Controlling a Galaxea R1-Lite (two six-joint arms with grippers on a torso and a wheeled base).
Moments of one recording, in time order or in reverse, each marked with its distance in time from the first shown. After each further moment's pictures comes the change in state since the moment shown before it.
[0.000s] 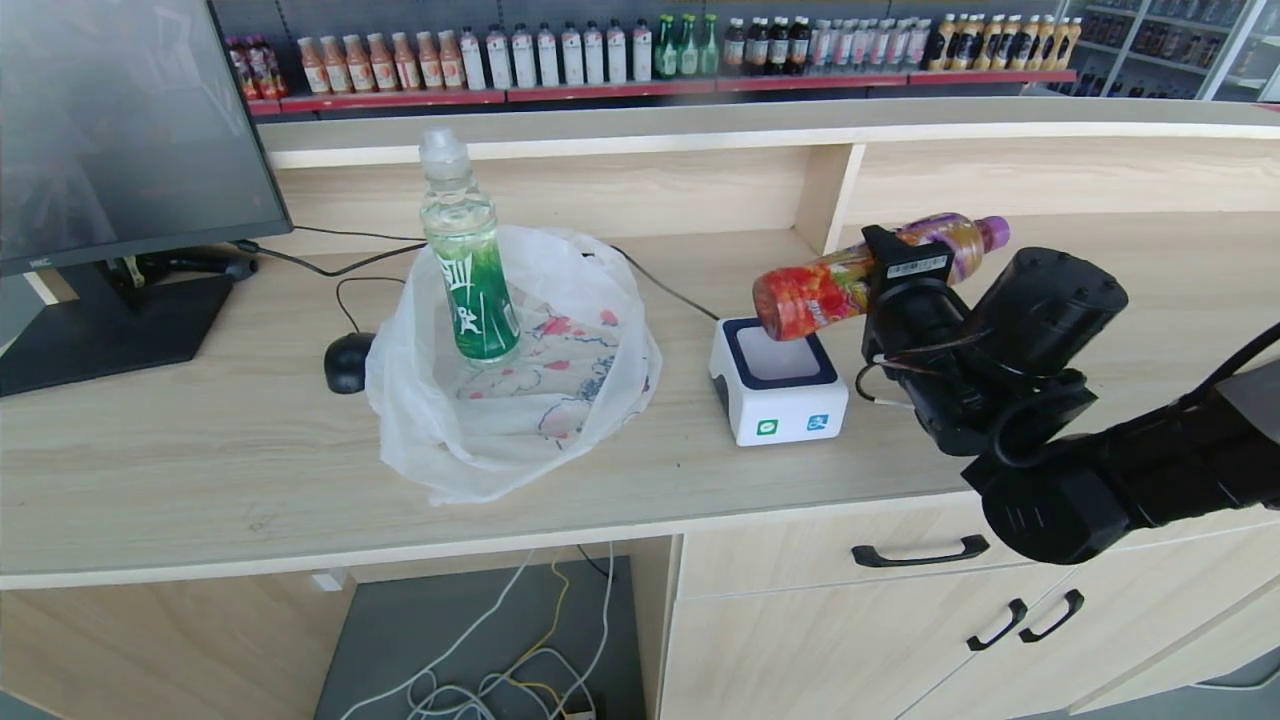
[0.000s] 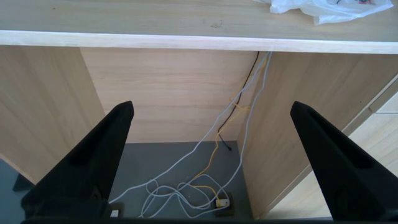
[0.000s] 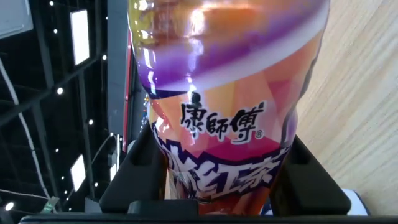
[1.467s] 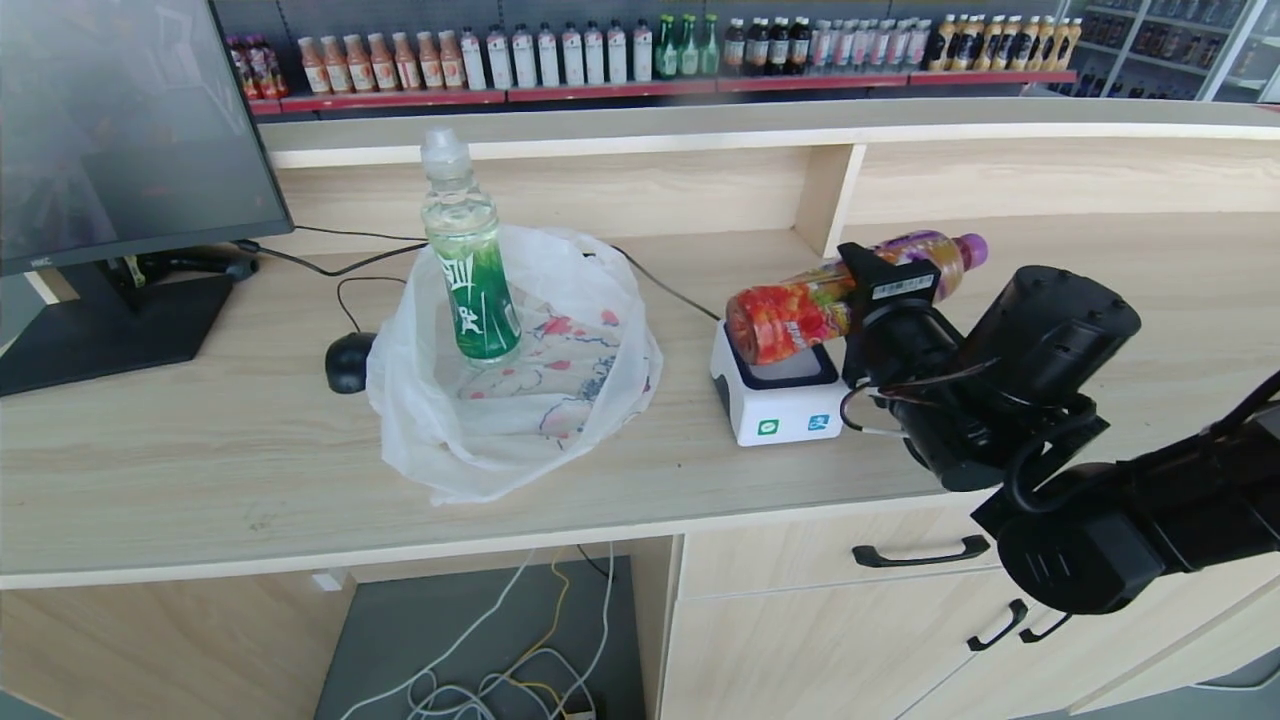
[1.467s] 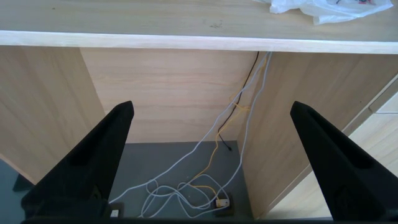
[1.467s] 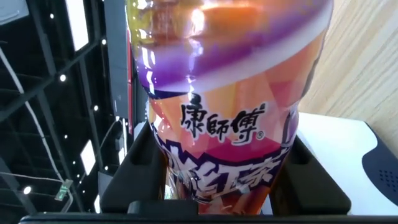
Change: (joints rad) left arm 0.000 0.000 0.000 0.000 0.001 0.000; right arm 0.085 -0.057 0.094 -0.004 -0.001 0.036
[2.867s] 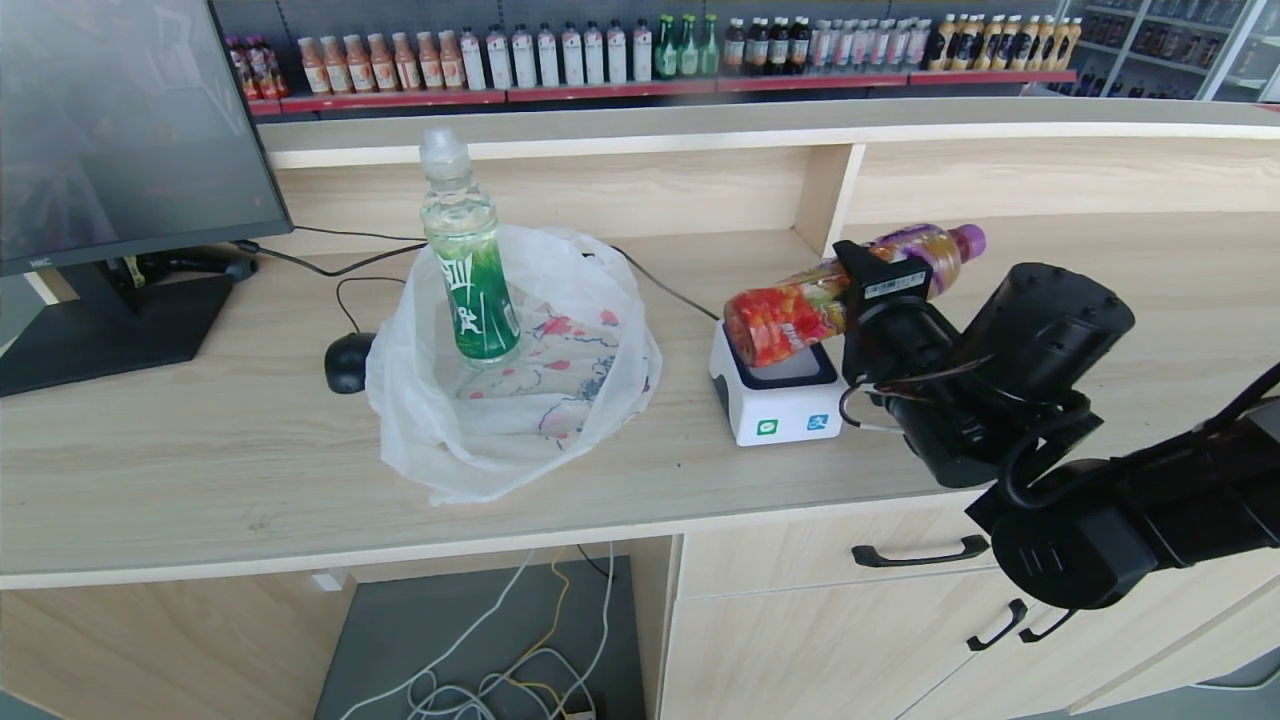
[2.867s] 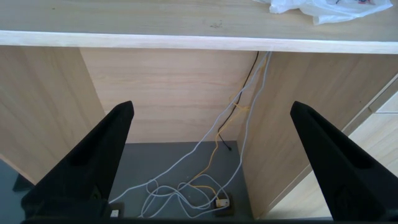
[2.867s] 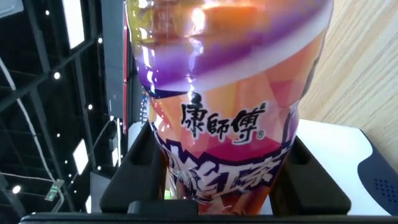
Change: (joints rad) left arm 0.000 0.000 0.000 0.000 0.000 0.000; right arm 0.005 0.003 -0.017 0.003 0.000 -0.083
